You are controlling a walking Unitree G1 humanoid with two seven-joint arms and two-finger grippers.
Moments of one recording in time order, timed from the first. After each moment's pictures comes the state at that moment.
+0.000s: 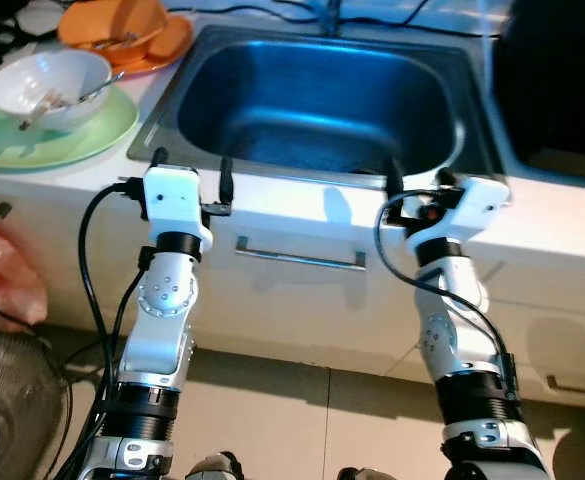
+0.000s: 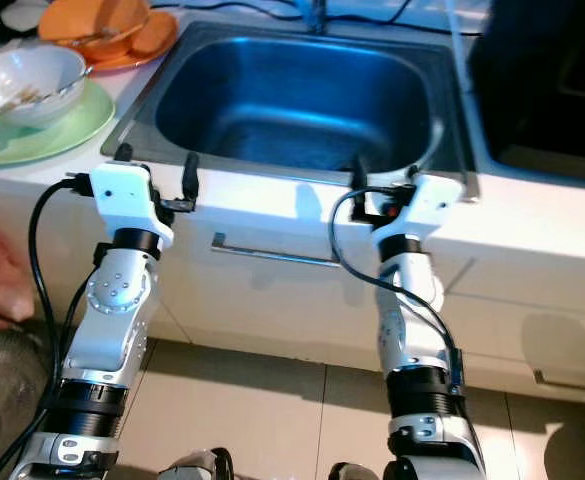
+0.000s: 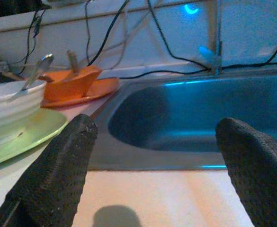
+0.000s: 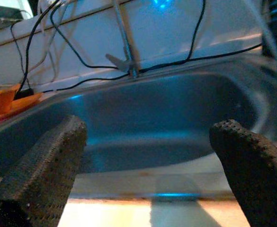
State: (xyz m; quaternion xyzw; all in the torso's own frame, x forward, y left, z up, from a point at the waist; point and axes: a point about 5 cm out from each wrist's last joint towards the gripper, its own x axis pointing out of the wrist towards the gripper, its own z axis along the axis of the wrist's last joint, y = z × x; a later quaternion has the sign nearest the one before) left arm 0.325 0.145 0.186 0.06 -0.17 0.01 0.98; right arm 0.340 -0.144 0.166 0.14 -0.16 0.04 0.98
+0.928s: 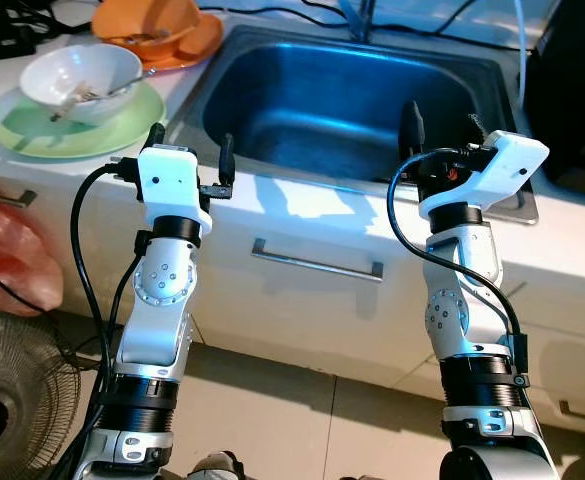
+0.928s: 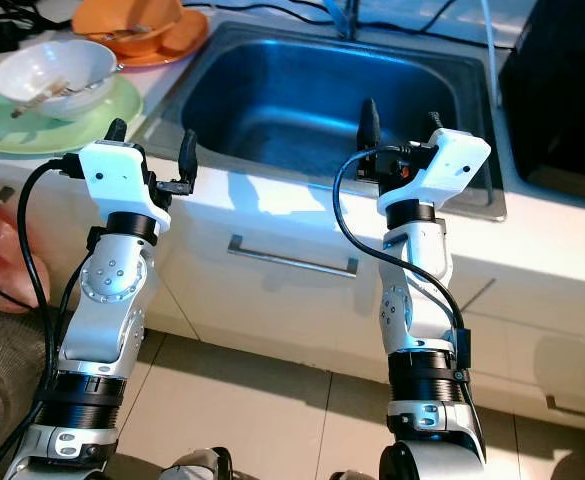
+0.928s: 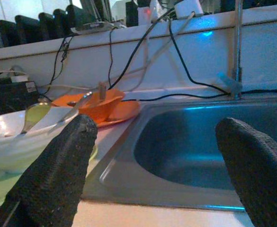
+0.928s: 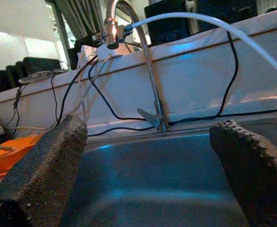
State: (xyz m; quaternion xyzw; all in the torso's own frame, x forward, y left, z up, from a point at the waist) left arm 0.325 0.143 0.210 0.06 -0.21 0.00 0.97; right arm 0.339 -0.141 0.217 0.14 -0.25 0.05 0.96
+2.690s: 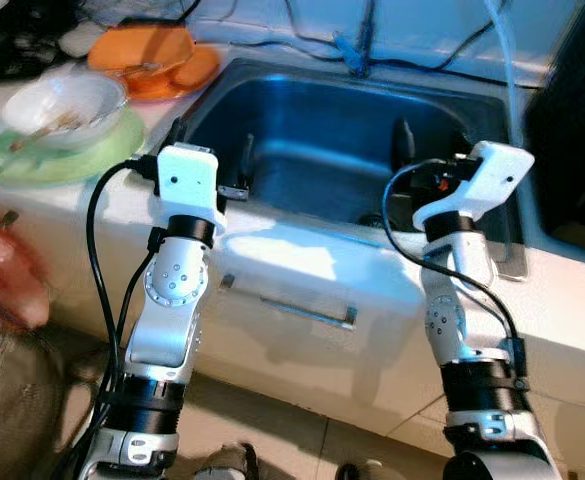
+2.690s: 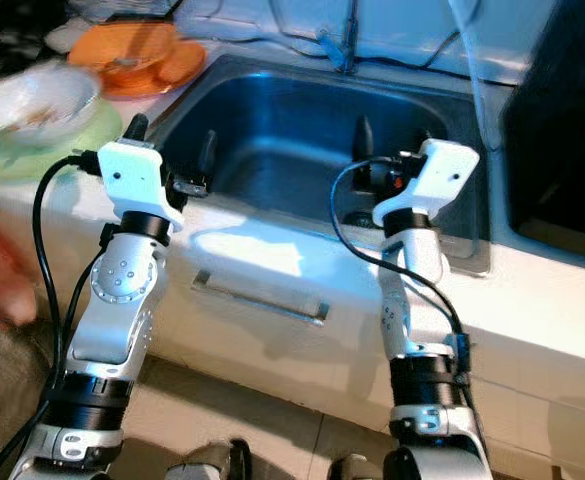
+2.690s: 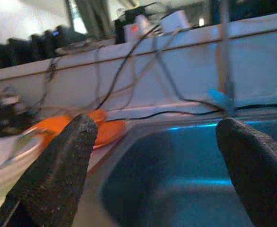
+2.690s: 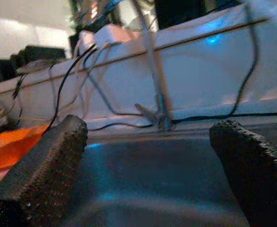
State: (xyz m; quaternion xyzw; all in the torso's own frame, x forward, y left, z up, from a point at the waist) left arm 0.323 0.128 0.213 0.07 -0.23 -0.04 0.97; right arm 0.341 -0.142 0.205 0.12 -0.22 0.05 0.97
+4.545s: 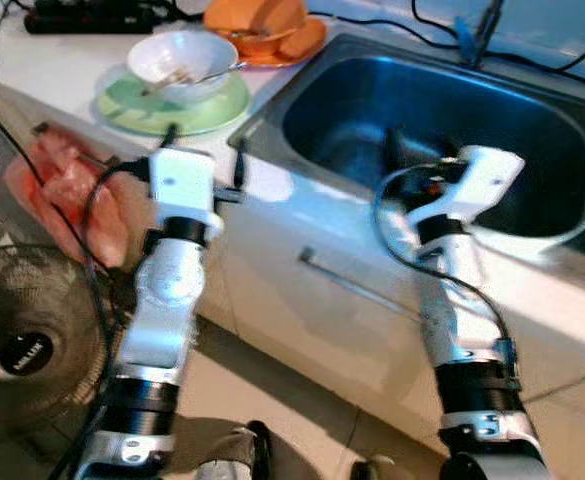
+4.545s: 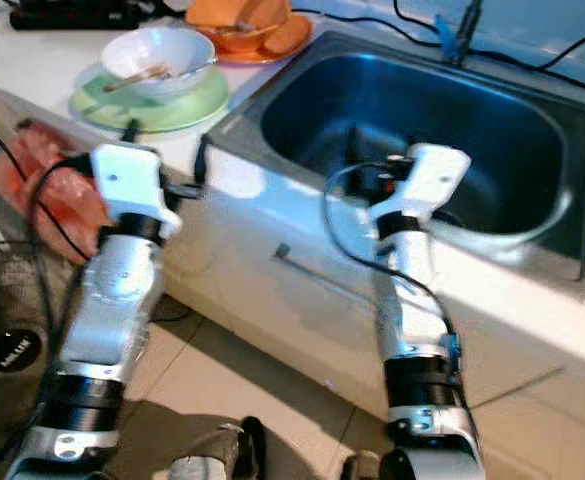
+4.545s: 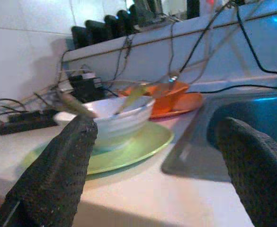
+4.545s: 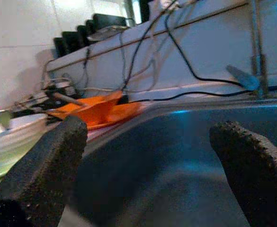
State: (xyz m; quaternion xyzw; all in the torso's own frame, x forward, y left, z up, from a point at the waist) left arm 0.324 0.137 0.210 0.08 -0.21 -0.02 0.97; right arm 0.342 -0.132 0.199 0.13 -0.20 0.06 0.97
